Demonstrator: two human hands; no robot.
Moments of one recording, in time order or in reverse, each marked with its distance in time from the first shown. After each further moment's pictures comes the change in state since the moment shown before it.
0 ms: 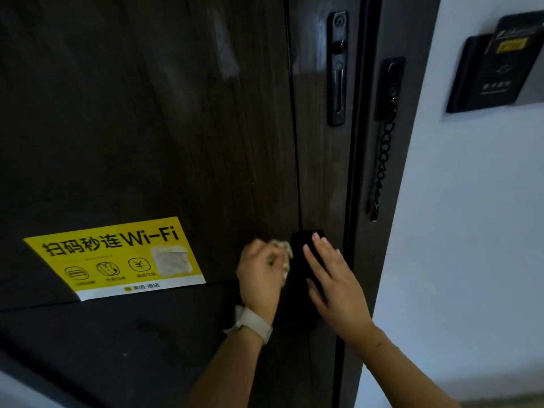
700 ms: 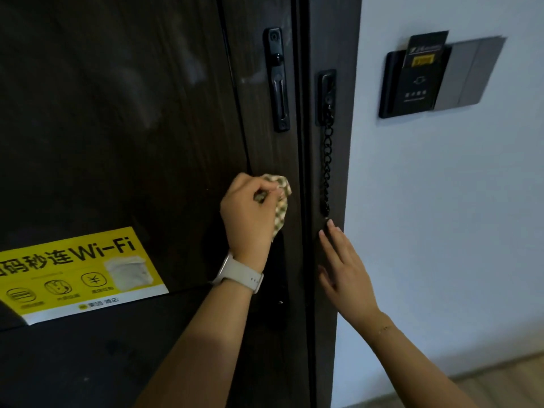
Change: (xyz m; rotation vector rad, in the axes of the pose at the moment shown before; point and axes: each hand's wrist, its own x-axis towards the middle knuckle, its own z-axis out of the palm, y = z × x) left_hand 0.058 0.116 -0.010 -0.264 0.117 0.157; right_hand -0.020 0.056 -0.054 -0.076 0.071 0.177
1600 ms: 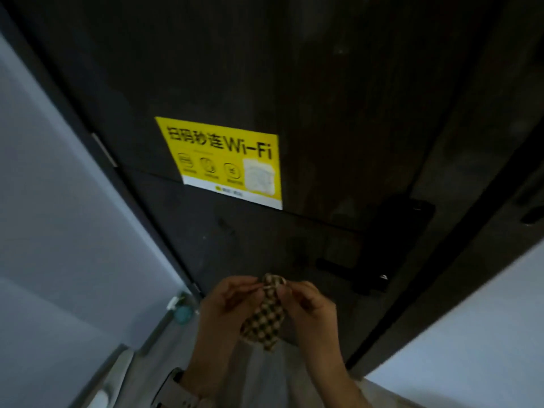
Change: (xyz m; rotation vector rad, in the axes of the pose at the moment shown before) left_hand -0.205 -0.057 -0.176 -0.115 0.215 -0.891; right_hand -0.074 -0.201 0.060 1.273 -0.557 0.512
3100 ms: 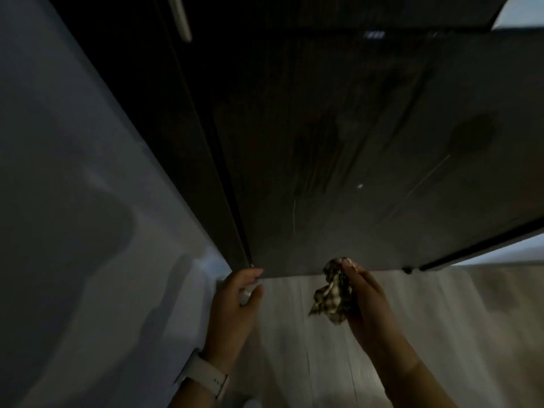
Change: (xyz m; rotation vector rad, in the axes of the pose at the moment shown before) left_hand 0.372 -0.339 -0.404 0.411 -0.598 -0.078; right_hand 0.112 0.307 0.416 0.379 0.723 0.536
